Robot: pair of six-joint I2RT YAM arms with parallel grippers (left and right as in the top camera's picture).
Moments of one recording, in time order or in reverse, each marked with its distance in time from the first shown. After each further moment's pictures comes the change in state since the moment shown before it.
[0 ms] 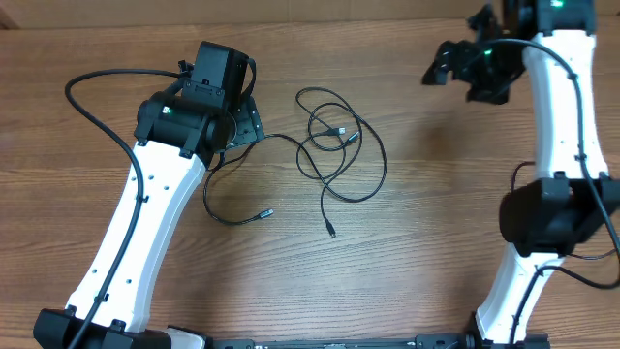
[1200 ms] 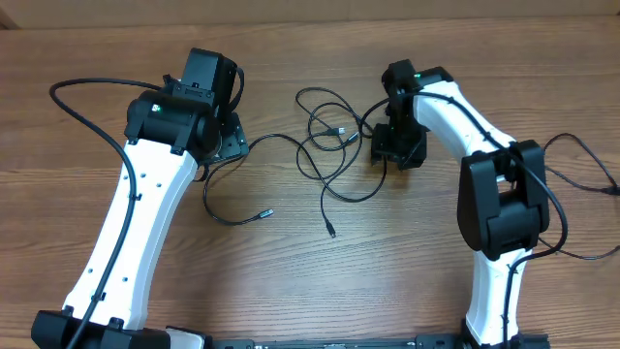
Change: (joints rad) left arm 0.042 0.000 0.000 -0.154 -0.056 0.000; right arm 0.293 0.033 -0.627 0.414 0.215 0.251
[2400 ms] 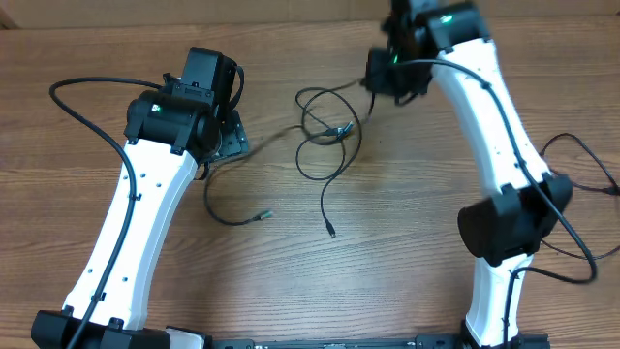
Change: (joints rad) left arm 0.000 0.000 0.000 0.018 0.000 0.000; right arm 0.018 -0.042 0.709 -0.249 -0.096 -0.044
